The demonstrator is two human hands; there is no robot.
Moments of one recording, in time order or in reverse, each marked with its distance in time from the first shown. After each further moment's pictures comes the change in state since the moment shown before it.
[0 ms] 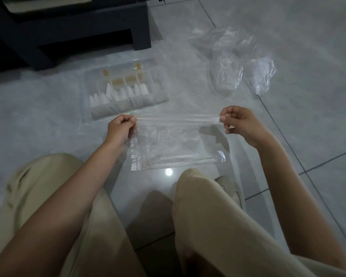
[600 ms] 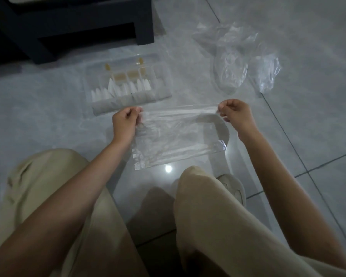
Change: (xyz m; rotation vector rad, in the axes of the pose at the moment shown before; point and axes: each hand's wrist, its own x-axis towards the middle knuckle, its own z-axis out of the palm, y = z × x) left_hand -0.001 -0.006 0.012 0.099 0.093 0.316; right_hand 0.028 0.007 0.024 -0.039 0.292 -0.004
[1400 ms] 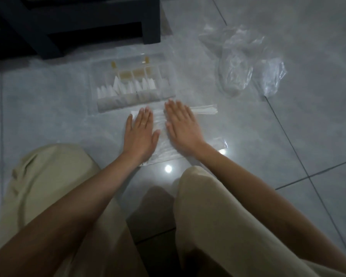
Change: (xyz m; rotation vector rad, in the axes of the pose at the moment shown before) left_hand -0.032 -0.026 0.003 1.174 -0.275 0.458; right_hand -0.037 0.014 0.116 -1.065 -0.276 -0.704
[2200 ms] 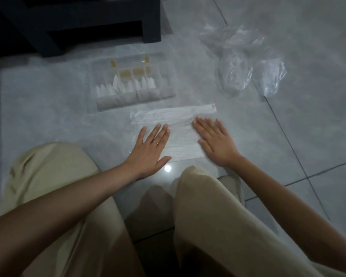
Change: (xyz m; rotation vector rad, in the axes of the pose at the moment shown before) left_hand -0.033 0.004 0.016 0.157 -0.149 0.401; right_hand -0.066 0.090 0.009 -0.065 -0.099 -0.057
